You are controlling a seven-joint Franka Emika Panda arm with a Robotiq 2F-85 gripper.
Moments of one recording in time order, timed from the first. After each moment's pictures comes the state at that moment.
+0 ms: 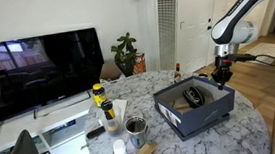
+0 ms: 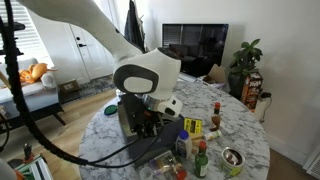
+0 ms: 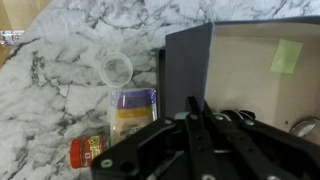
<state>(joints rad) -0.21 0.07 -0.15 -2.52 0.31 2.33 -0.19</state>
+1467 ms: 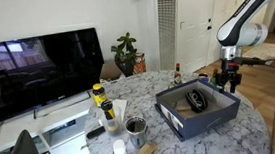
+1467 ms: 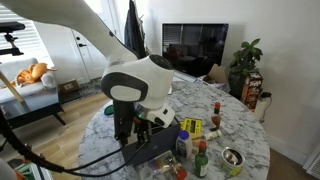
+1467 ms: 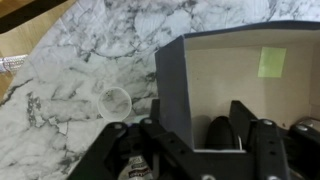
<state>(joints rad) -0.21 0.02 -0.17 -2.62 0.38 2.35 -0.16</state>
